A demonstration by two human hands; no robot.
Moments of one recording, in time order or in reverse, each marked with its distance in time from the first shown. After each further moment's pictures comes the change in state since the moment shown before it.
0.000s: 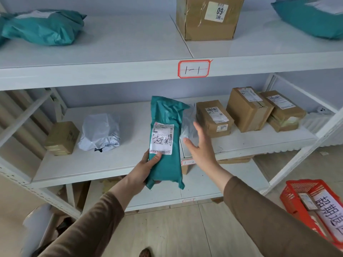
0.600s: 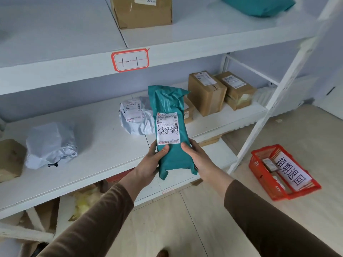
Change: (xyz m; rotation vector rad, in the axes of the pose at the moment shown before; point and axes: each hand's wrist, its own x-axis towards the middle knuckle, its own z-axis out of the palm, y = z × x) left_hand 0.044 -0.027 0.126 0.156 -0.259 0.005; right_hand -0.052 0.080 -0.081 0.636 -0.062 0.496
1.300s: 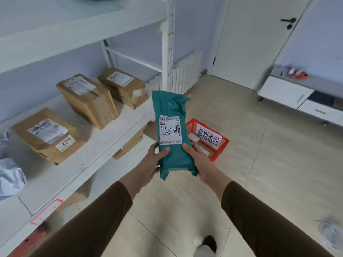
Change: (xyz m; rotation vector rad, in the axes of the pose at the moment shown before) left_hand 0.139 -0.064 0.300 0.185 -0.440 -0.254; right_hand -0.083 0.013 -0.289 0.260 0.670 0.123
